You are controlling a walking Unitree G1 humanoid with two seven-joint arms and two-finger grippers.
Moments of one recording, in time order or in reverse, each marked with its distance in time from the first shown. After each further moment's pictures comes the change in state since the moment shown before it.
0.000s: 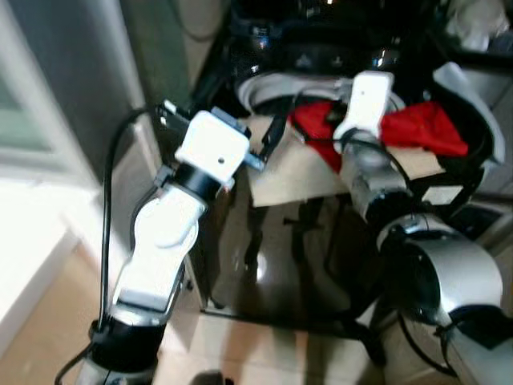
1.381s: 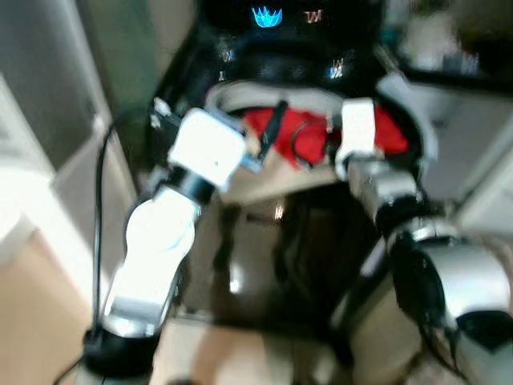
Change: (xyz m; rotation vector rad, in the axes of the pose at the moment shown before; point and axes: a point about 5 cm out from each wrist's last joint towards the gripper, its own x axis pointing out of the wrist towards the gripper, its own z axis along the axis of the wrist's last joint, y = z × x) left arm -0.008 0.005 0.004 0.015 0.024 0.024; right arm -0.003 -0.006 -0.026 -0.165 0.248 0.079
